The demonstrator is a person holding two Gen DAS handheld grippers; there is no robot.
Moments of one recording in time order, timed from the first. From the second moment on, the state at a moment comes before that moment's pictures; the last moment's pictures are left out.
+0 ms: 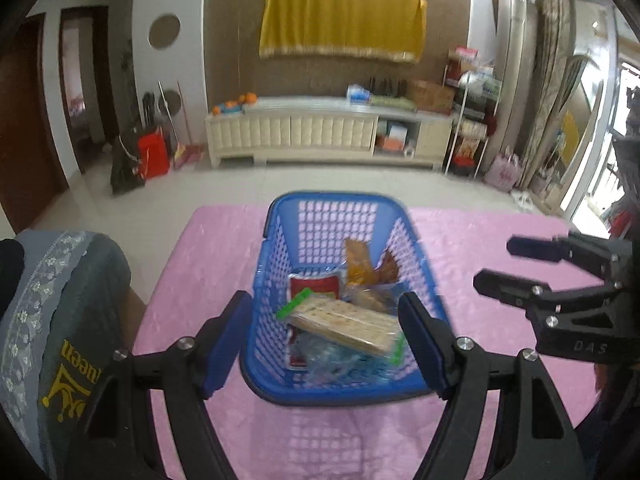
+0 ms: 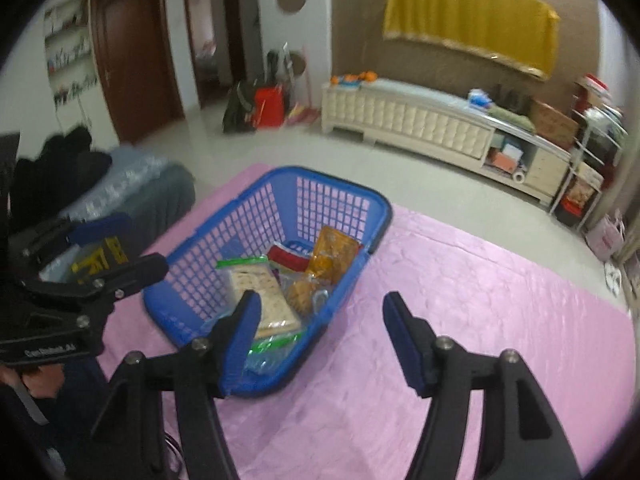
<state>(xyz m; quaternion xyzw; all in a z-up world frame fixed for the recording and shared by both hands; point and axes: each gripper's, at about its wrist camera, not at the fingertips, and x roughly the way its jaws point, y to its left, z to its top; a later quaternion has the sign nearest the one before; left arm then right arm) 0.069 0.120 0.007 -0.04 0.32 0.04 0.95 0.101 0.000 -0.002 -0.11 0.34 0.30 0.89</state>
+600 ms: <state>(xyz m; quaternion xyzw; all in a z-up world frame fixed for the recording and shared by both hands) -0.078 0.049 0.035 -0.05 0.19 0.03 0.98 -0.056 -0.090 0.028 -0.04 0.20 0.20 0.96</state>
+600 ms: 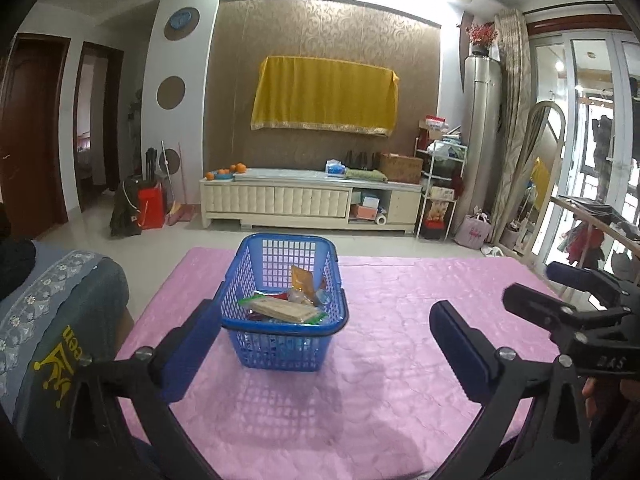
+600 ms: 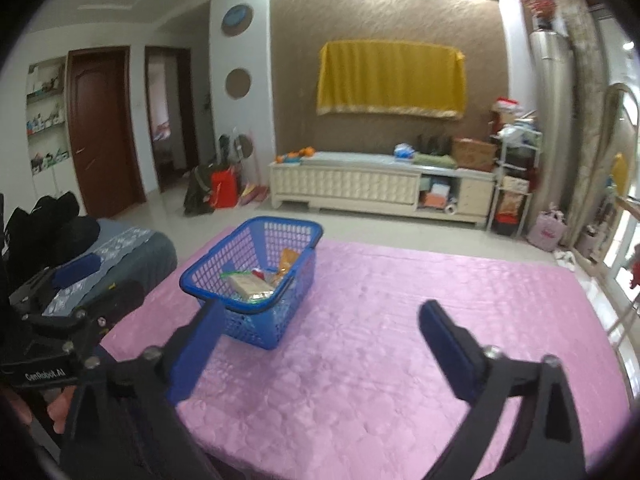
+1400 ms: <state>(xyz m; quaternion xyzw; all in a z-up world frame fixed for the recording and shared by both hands) -0.133 0.017 0.042 -0.01 0.16 0.00 0.99 -0.127 -0.107 0.027 -0.02 0.17 0.17 0.97</state>
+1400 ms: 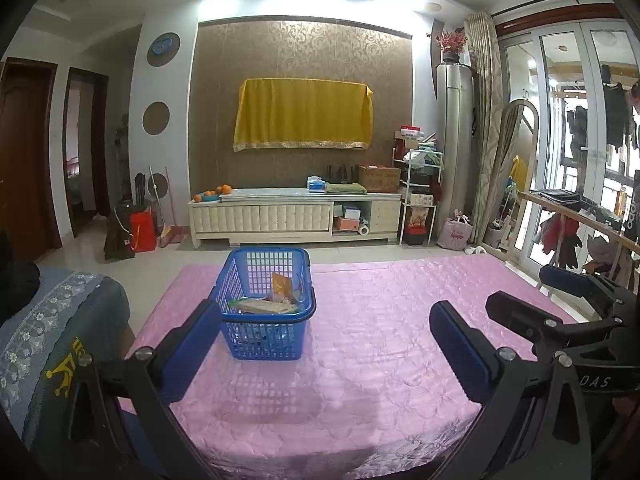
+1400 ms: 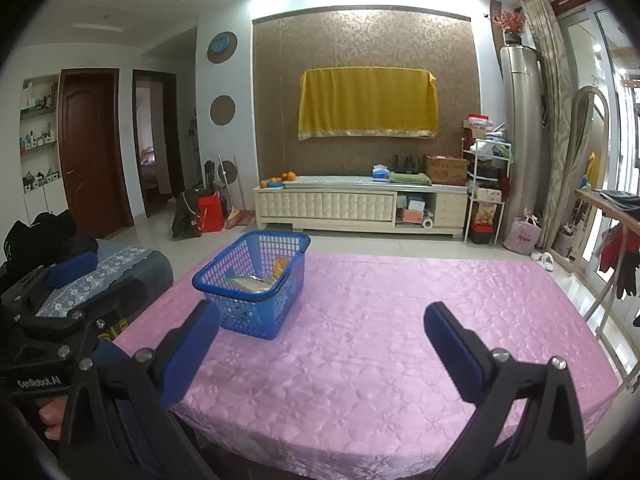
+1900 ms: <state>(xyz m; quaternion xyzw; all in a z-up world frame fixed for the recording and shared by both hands) -0.137 0.017 0.038 -0.02 0.17 0.00 0.99 -0.135 -0.103 0.027 -0.02 0.17 0.17 0.97</state>
